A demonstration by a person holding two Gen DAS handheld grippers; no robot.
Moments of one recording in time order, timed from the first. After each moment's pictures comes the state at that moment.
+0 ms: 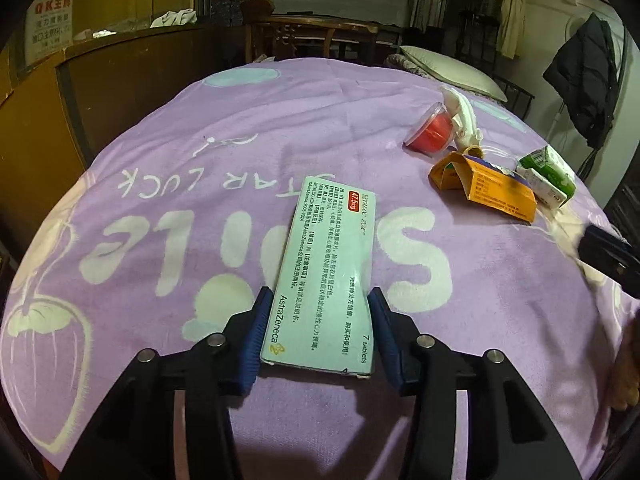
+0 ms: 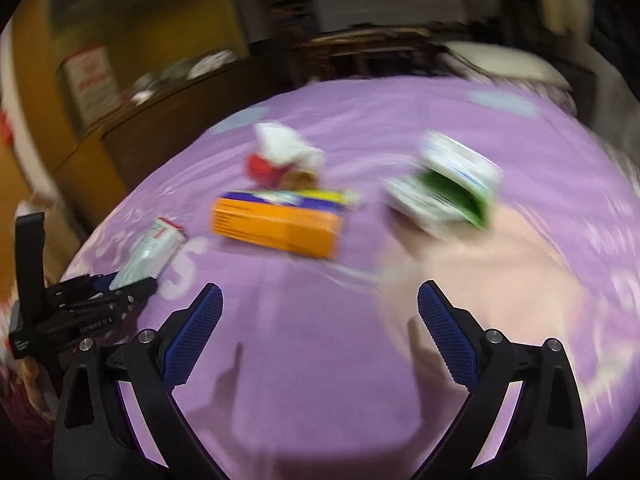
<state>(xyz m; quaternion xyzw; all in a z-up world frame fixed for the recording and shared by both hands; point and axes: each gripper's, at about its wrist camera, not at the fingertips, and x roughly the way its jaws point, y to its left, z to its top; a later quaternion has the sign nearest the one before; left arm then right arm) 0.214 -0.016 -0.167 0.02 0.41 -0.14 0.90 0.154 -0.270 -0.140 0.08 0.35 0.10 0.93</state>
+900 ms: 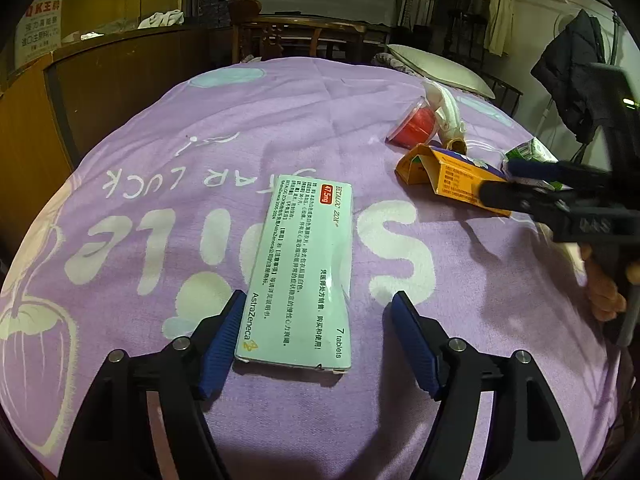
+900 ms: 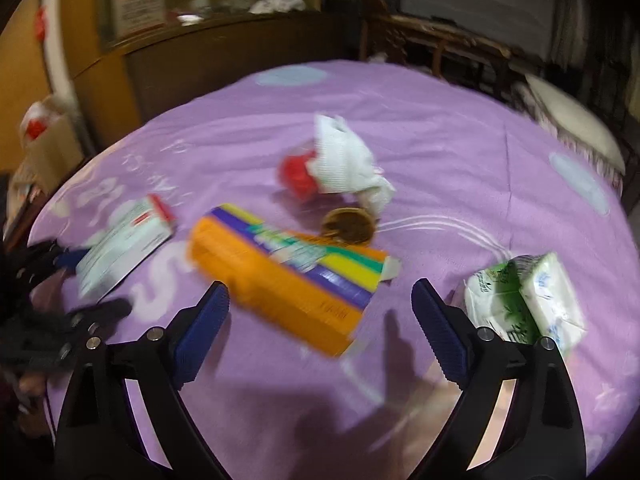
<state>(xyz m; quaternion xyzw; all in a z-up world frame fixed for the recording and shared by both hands) 0.213 -0.024 -0.171 0.03 0.41 -0.16 0.90 0.237 -0.261 -0.144 0.02 0.42 0.19 0.89</state>
